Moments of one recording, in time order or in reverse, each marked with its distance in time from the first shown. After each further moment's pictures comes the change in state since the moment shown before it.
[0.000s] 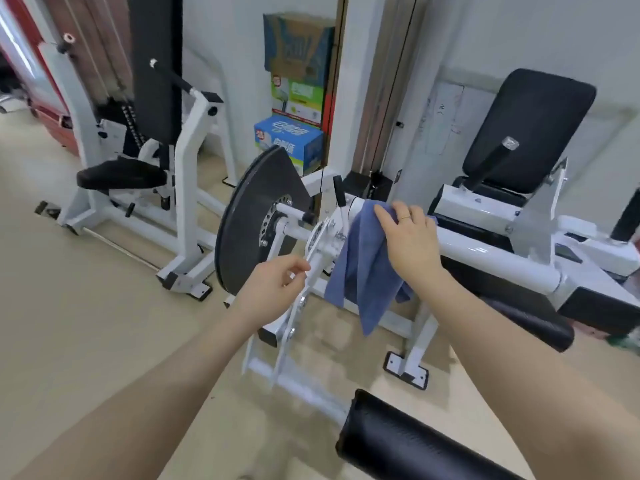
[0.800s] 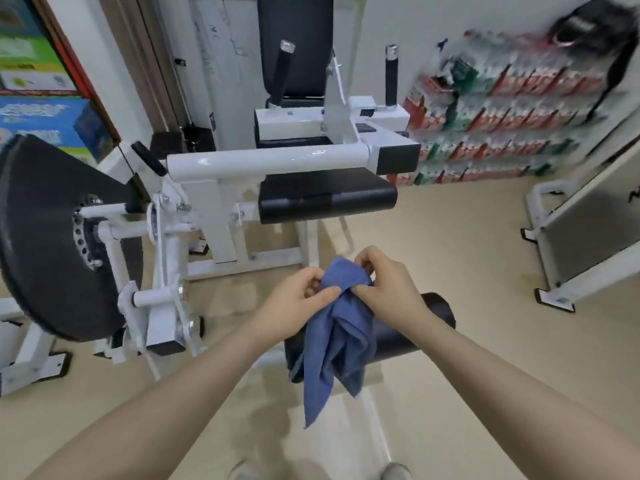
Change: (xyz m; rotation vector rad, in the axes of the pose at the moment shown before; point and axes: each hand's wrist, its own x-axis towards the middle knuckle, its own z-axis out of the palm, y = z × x) left_hand -0.048 0.061 0.107 -0.350 -0.849 0.245; right_hand -0.228 -0.012 -0.031 0.809 -0.017 0.777
